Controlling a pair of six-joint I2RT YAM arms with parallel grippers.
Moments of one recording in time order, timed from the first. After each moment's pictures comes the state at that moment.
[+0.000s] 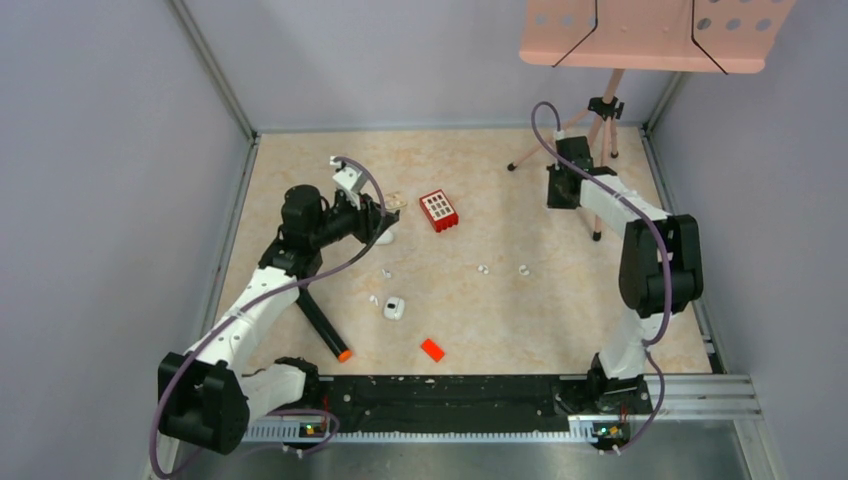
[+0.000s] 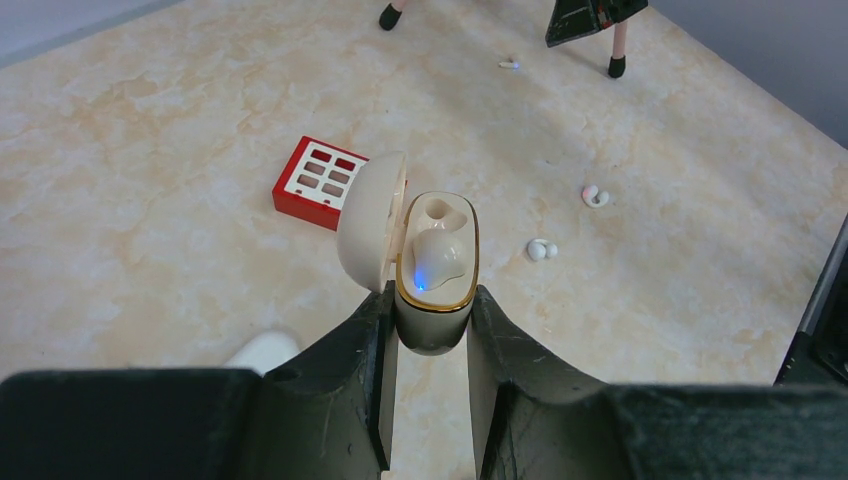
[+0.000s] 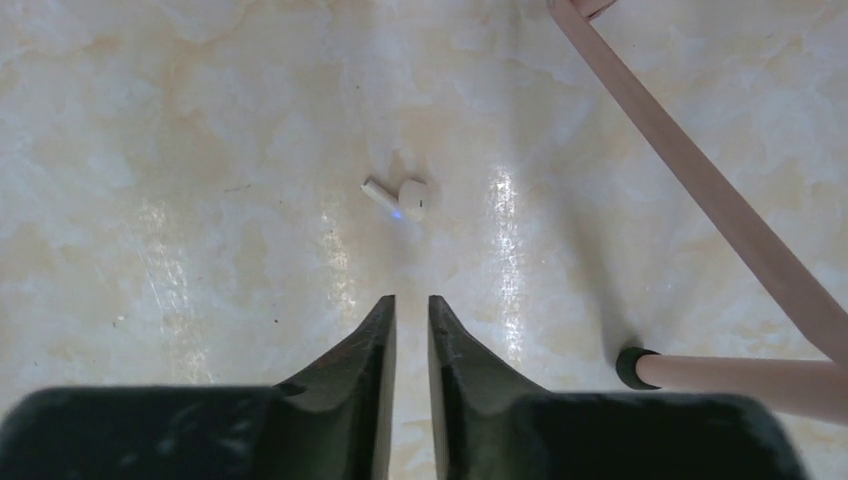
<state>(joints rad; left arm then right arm) -0.26 1.11 0.78 0.09 0.59 -0.06 0.16 1.81 1.31 -0.43 0.16 0.16</state>
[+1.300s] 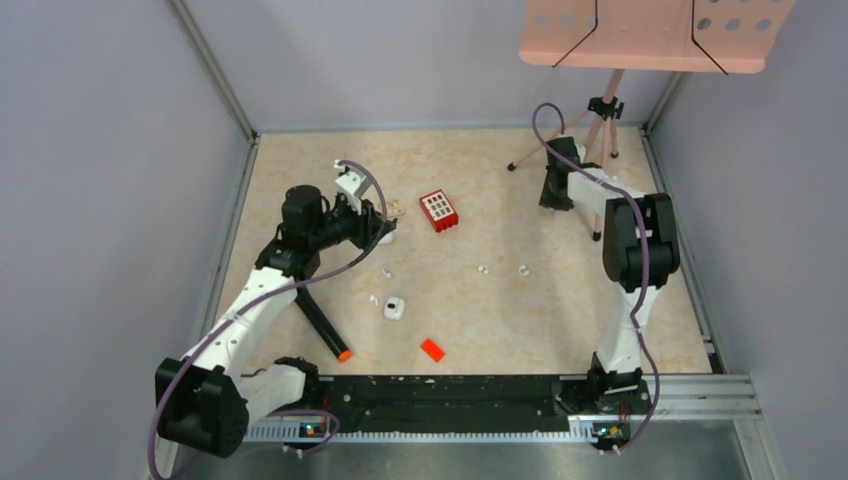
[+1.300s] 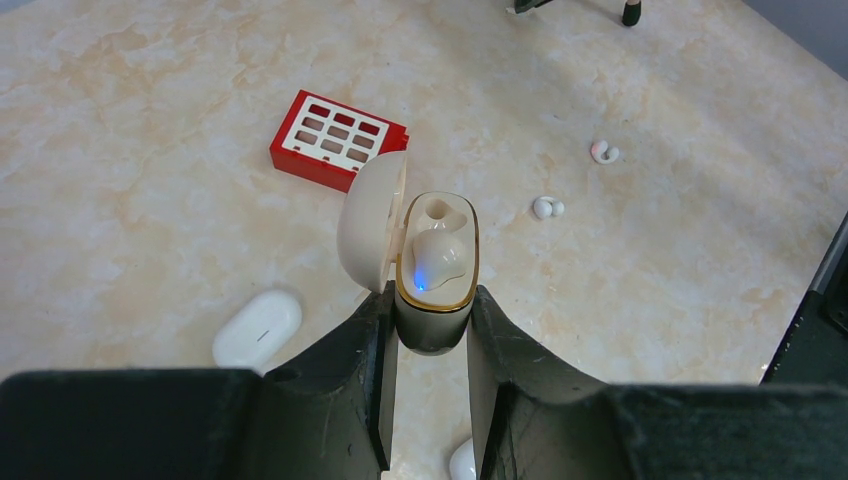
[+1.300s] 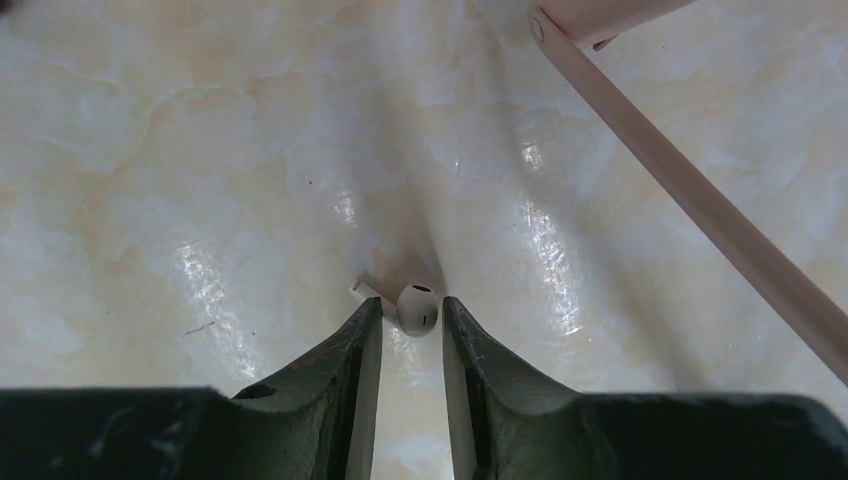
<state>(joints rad) -0.26 1.09 0.80 -0.05 0.59 0.00 0.15 2.02 1.43 -0.41 0.24 0.37</state>
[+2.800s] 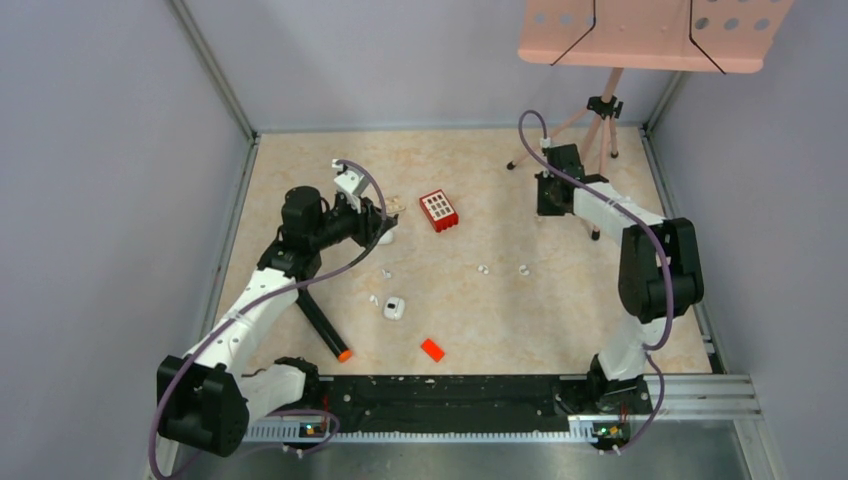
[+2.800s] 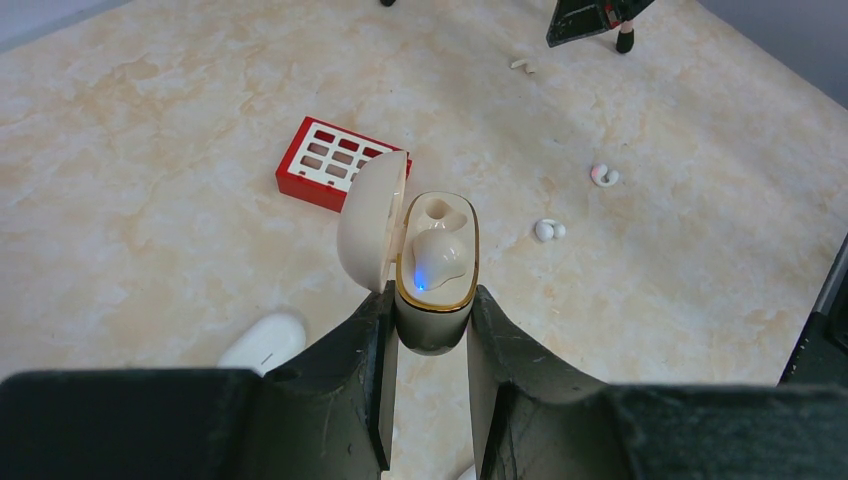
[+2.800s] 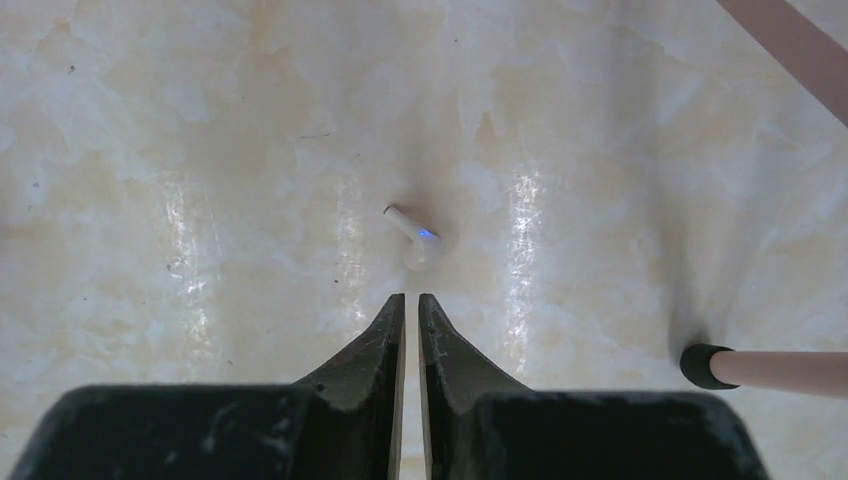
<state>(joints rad) -0.26 1.10 0.78 0.04 0.59 -0.03 0.20 1.78 1.24 -0.38 0.10 0.16</state>
